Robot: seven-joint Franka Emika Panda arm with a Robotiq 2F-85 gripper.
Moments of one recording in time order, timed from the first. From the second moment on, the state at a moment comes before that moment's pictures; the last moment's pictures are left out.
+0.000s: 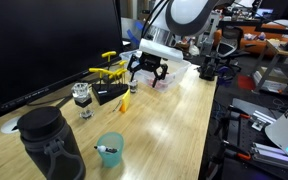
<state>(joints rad) 0.16 0.17 0.15 -2.27 0.29 2.67 1.00</state>
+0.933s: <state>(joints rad) 0.16 0.32 0.14 -2.17 0.33 2.76 0.99</state>
